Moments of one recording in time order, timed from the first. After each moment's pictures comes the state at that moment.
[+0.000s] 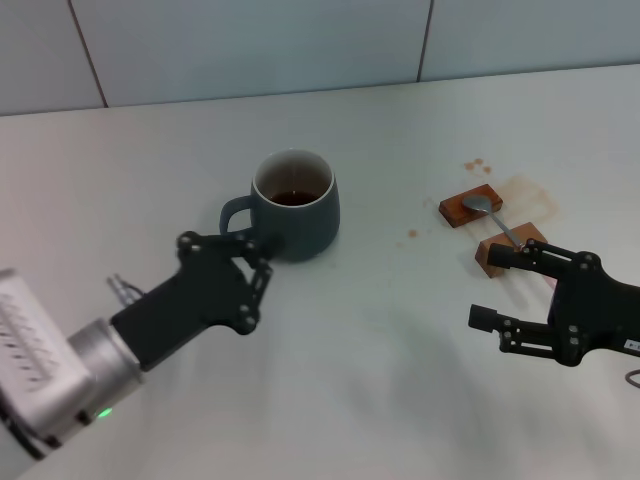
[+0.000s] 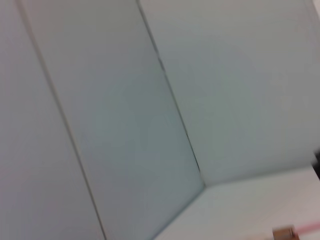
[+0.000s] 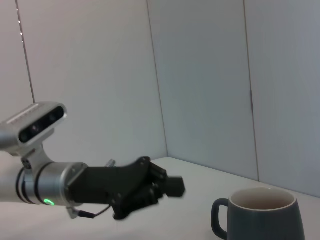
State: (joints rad) left arm -0.59 -2.08 0.51 -0.15 1.66 1.43 -0.06; right arm 0.35 2.06 -0.40 -0.52 -2.03 -1.77 0.94
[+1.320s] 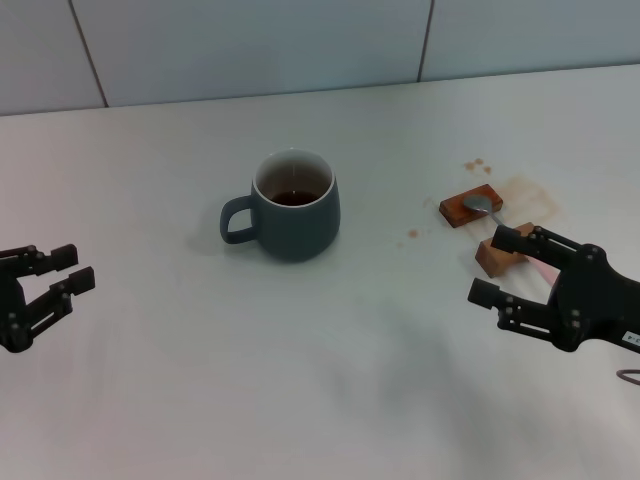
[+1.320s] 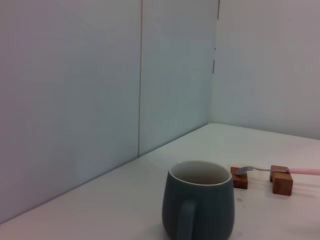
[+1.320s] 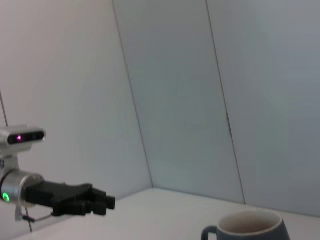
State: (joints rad) left arm -0.37 -1.92 0.67 0.47 1.79 1.57 -1.00; right arm 0.34 2.07 -0.31 -0.44 -2.00 -1.78 0.95
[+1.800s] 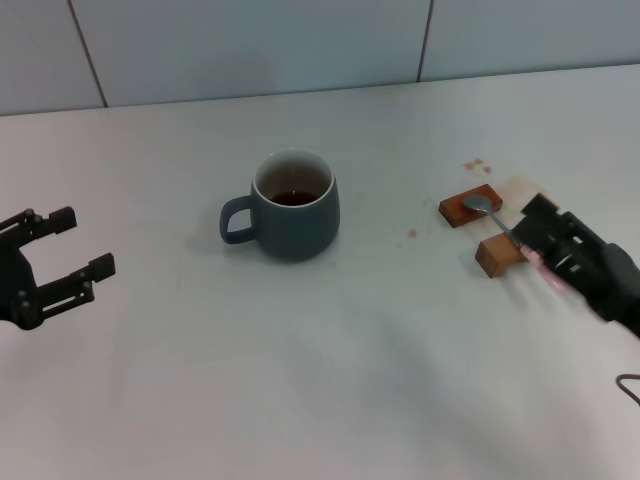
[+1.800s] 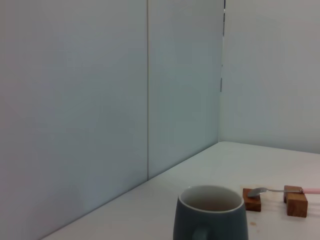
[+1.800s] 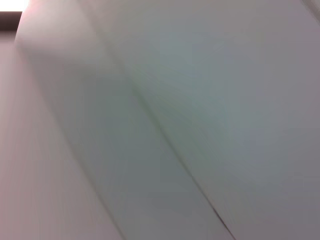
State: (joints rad) left arm -0.38 -1.95 0.63 0.48 1.78 1.57 -0.97; right arm 0.27 2.08 -0.31 -0.09 -1.71 -1.87 1.15
